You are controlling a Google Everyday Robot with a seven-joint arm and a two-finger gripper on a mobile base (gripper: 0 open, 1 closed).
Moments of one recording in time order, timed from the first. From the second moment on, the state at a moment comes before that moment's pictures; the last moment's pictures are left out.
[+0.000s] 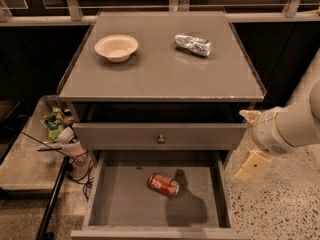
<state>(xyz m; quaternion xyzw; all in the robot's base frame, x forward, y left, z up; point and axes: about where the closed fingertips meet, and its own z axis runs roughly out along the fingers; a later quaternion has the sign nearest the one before) 0.456 -0.220 0.777 -0.56 0.78 0.04 0.27</state>
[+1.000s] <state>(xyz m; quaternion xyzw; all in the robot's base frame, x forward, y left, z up) 0.449 -0.170 0.728 -0.57 0.77 0.09 0.26</state>
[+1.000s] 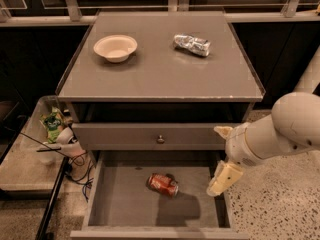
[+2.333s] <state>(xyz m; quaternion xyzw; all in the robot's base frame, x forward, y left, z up) 0.453 -0.120 0.579 -0.53 0.77 0.16 0.31</state>
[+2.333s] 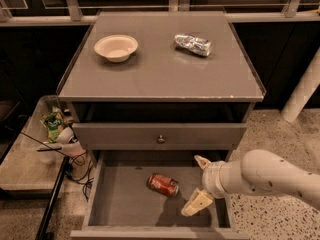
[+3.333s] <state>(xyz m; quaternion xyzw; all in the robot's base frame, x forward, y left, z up) 0.473 -0.102 0.504 -0.53 0.78 0.17 0.30</state>
